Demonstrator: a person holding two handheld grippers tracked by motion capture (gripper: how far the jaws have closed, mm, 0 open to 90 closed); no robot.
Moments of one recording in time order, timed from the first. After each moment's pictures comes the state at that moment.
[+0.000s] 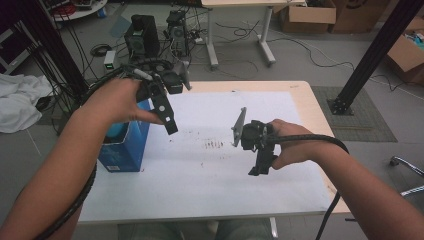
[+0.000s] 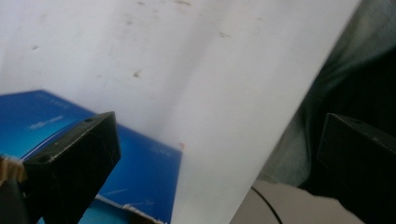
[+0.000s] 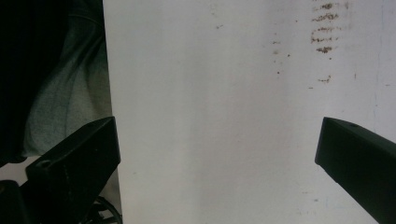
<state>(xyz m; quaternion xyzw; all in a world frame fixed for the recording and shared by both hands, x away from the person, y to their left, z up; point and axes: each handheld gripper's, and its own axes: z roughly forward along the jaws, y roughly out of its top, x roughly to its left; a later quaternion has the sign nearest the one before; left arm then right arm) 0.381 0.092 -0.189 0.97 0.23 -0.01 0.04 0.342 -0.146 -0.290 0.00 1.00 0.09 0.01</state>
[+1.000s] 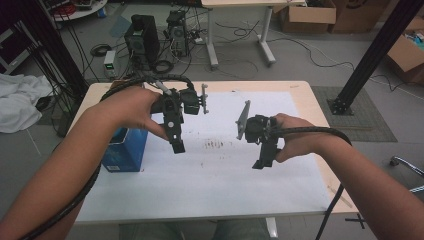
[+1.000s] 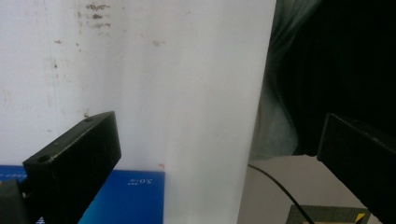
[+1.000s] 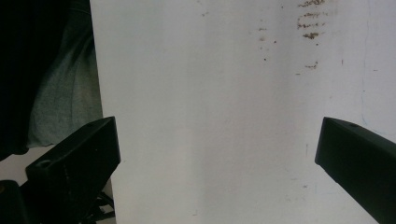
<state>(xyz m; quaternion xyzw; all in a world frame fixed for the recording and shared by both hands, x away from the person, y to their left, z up) 0.366 0.060 -0.207 0.99 0.07 -0.07 0.02 0.359 -0.156 -0.286 0.00 1.00 0.08 0.01</state>
